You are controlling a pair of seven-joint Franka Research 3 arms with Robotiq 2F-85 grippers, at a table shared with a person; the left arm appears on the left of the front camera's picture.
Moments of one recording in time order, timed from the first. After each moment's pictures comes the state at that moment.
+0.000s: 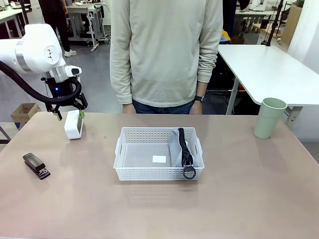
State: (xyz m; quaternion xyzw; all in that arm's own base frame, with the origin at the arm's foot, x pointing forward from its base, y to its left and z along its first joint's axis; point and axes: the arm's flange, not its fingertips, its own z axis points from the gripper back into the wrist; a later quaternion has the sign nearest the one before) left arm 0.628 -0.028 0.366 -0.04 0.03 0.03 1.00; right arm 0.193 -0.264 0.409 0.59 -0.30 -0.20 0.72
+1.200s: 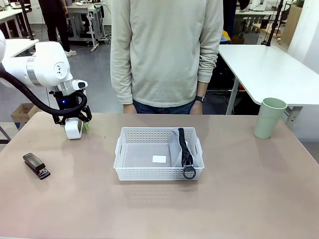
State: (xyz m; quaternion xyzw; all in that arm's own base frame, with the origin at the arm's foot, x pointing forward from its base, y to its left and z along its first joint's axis) left arm 0.629 -0.038 0.320 -0.04 0.06 0.03 1.00; right arm 0.193 -0.264 0.409 0.59 -0.30 -0.20 0.72
